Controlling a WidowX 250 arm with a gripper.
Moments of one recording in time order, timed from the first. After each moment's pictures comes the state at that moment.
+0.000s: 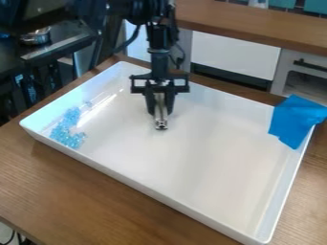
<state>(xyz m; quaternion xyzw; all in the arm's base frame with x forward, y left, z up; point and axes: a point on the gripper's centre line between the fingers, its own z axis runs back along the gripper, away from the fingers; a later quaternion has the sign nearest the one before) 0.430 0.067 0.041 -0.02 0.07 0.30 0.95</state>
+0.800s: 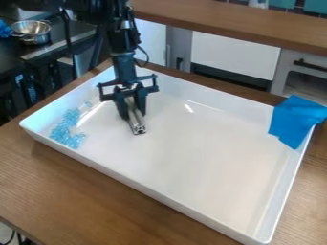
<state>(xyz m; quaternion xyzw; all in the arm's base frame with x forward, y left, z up) 0.387 0.102 0.033 -0.06 0.12 0.44 0.89</state>
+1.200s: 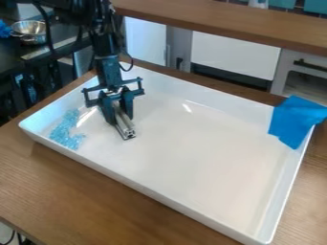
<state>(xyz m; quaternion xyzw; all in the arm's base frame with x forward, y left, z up) 0.361 0.113 0.030 -0.05 0.15 0.49 0.86</state>
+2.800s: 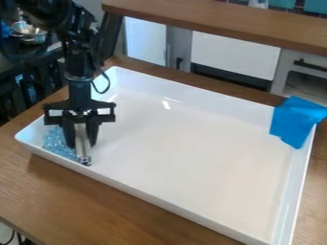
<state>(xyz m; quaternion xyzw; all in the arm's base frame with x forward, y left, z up) 0.296 0.126 0.036 0.07 0.05 0.40 0.91</state>
